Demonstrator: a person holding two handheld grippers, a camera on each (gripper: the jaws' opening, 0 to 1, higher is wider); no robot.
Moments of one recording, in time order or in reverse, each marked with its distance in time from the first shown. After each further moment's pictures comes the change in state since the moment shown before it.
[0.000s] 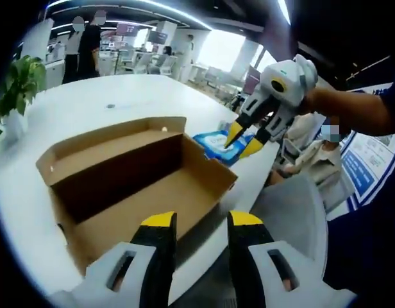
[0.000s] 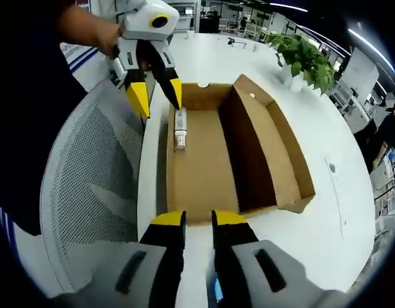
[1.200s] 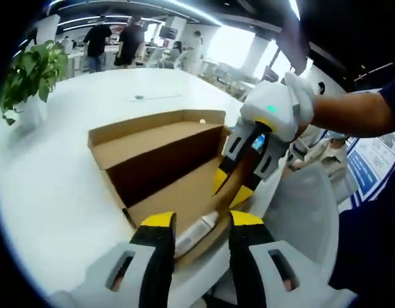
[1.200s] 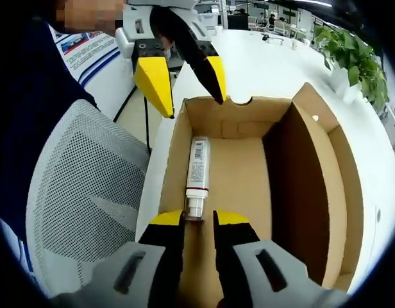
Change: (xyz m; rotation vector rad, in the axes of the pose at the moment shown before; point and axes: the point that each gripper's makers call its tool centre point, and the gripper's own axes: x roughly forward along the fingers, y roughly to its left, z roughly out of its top) left arm -0.048 0.082 -0.018 -0.027 0.033 0.038; right arm 0.138 0.022 0.085 -0.040 0.018 0.252
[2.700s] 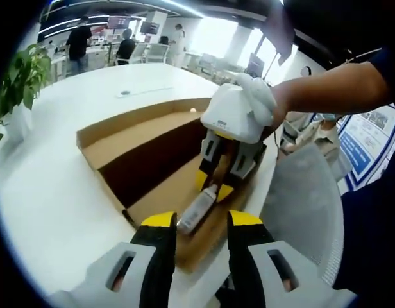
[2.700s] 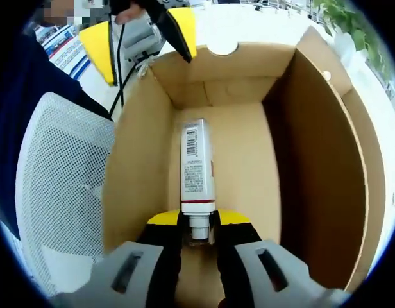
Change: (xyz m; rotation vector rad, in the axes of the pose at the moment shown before) left arm 0.014 0.001 -0.006 0.102 0.066 -0.071; right arm 0.021 -0.019 -0.049 0.108 0.143 0.021
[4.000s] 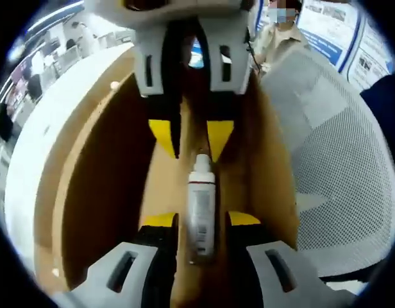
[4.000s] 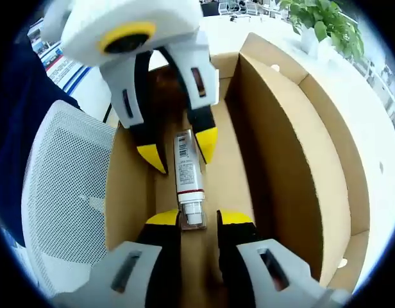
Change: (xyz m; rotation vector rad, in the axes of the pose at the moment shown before) left arm 0.118 -0.003 -0.030 0.628 0.431 -0.156; right arm -0.040 -0.017 -0.016 0.094 -0.118 -0.067
